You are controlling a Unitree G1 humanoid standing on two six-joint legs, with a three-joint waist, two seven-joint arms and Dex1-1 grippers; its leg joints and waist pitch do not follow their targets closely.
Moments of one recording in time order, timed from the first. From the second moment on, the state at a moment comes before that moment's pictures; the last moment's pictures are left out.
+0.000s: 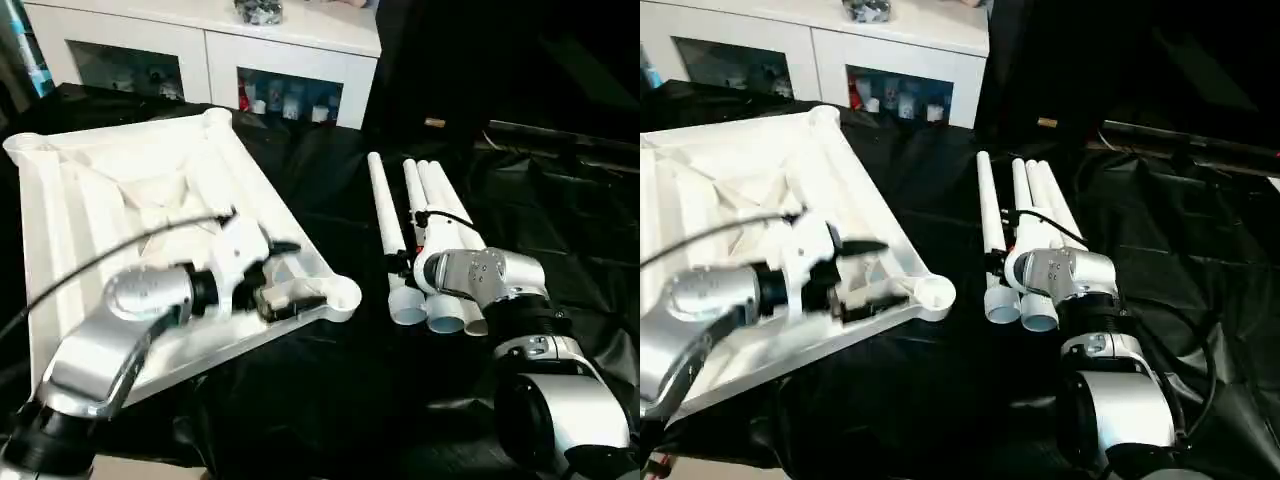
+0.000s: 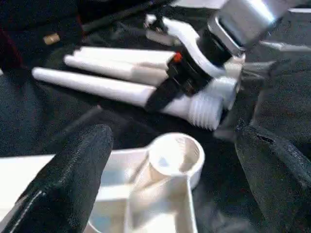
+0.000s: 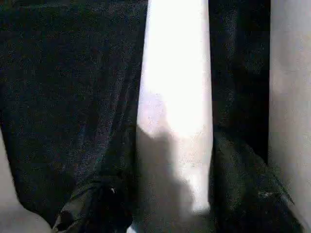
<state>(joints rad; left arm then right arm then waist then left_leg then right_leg) -0.35 0.50 -0.15 -0.20 -0.27 0.50 -0.83 -0.79 -0.13 -0.23 0.76 0.31 0.88 0.12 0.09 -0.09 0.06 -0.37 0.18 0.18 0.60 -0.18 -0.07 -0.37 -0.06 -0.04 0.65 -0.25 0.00</state>
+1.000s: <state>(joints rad) -0.71 0.03 0.16 0.11 -0.64 0.81 -0.48 -0.42 -0.26 -0.14 0.00 0.70 0.82 0.89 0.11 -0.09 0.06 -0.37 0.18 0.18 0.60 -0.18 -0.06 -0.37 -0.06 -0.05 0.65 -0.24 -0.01</state>
